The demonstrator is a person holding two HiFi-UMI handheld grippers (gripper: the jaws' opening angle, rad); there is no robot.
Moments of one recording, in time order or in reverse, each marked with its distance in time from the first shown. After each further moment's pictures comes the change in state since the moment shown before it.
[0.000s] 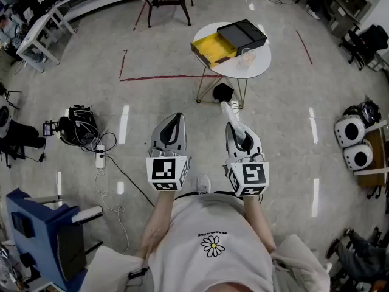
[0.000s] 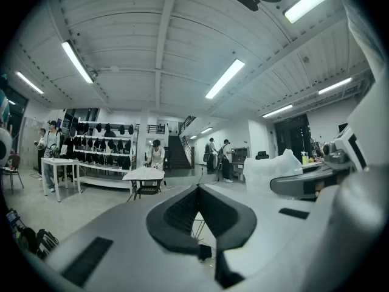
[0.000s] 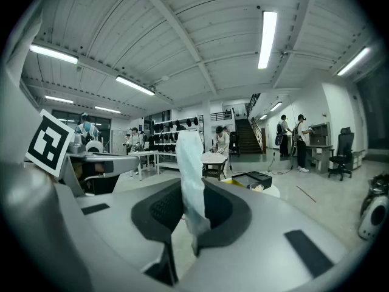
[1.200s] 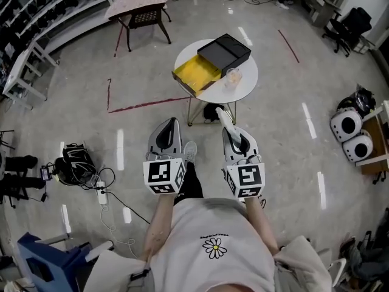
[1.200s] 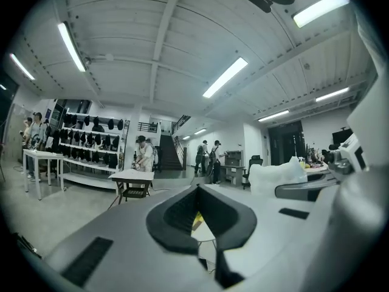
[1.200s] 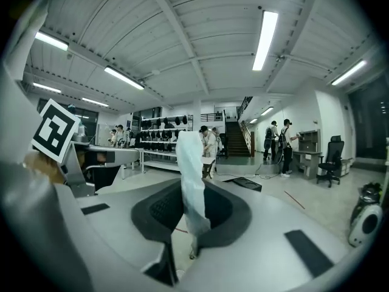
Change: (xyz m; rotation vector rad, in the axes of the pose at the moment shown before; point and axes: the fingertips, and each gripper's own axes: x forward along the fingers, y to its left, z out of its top) left arm 0.152 0.030 0.013 -0.026 -0.014 -0.105; right arm 0.109 -0.076 0.010 -0.032 -0.003 -0.124
